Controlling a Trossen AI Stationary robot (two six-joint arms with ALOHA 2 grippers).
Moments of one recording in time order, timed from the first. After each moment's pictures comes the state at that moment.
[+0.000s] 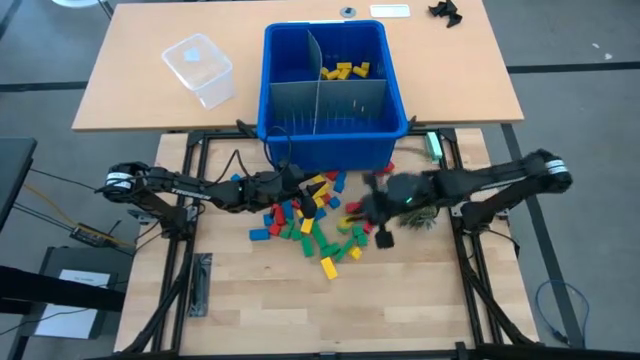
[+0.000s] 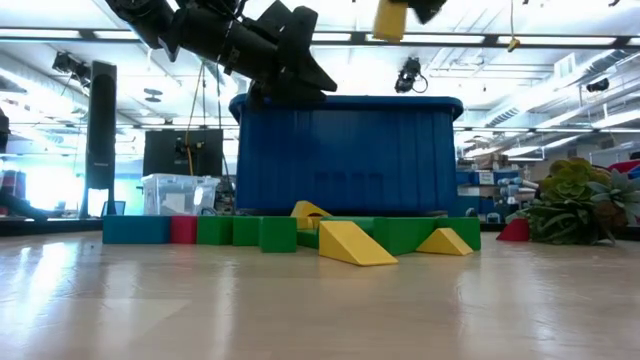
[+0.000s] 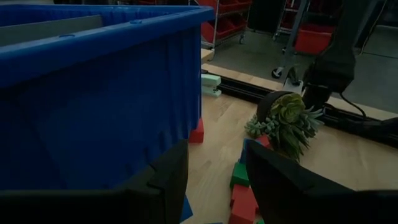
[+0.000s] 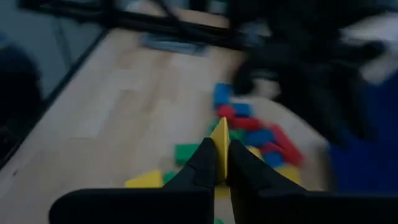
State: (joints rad) left arm 0.05 1.48 0.81 0.46 -0.41 -0.19; right arm 0.12 1.23 1.11 -0.40 0.08 -0.10
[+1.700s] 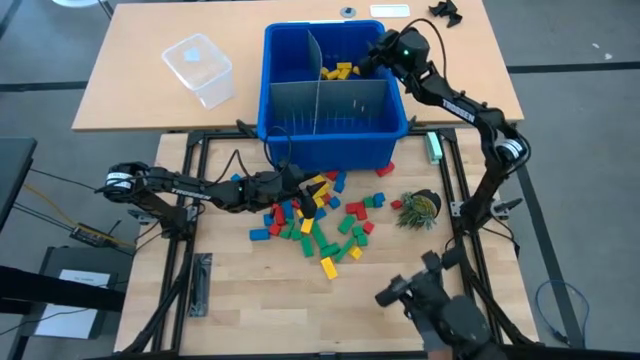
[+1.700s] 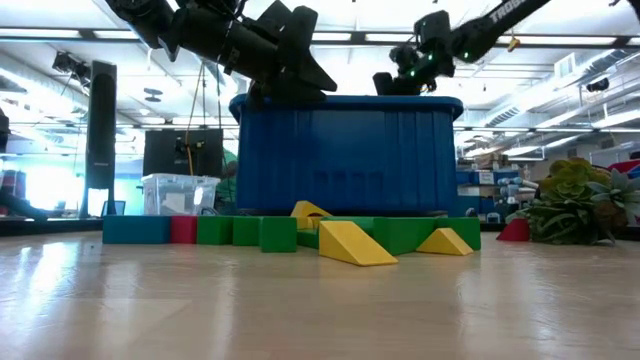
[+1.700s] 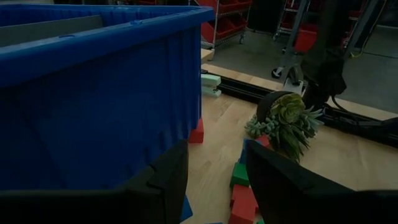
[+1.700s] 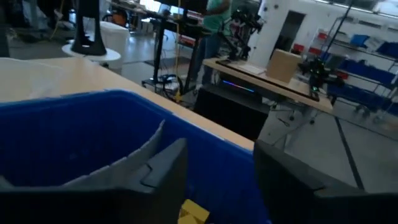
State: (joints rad) left arm 0.05 1.48 0.81 0.46 -0.41 -0.19; right arm -0.92 1.71 1.50 0.16 0.17 -0.24
